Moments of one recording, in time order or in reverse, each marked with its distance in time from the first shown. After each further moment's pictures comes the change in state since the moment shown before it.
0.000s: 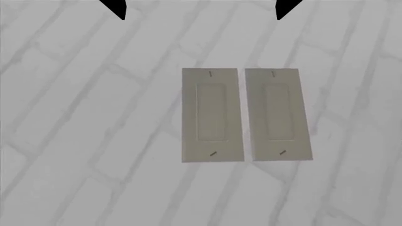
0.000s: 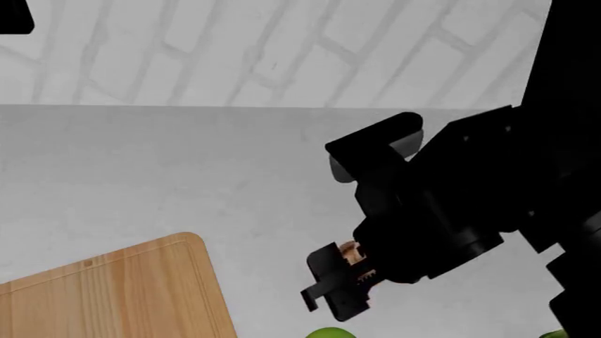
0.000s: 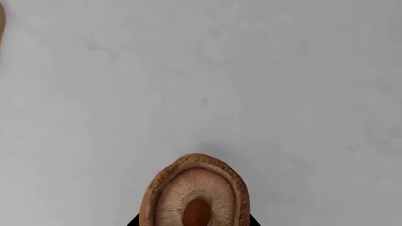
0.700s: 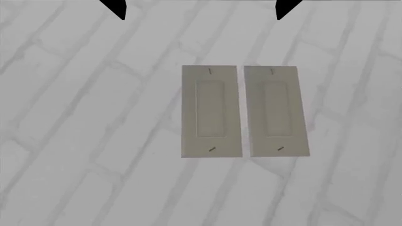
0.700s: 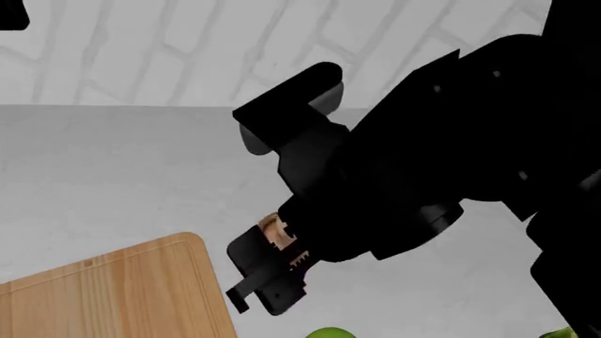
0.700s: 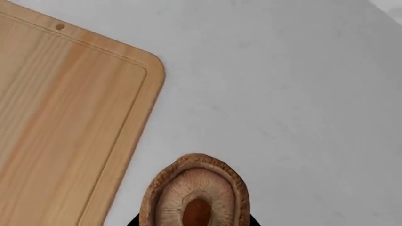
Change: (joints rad) left arm -0.006 -0.006 -0.009 0.017 -0.020 -0.016 -0.013; right arm 0.123 -0.051 0.038 -0.157 0.201 0.032 0.099
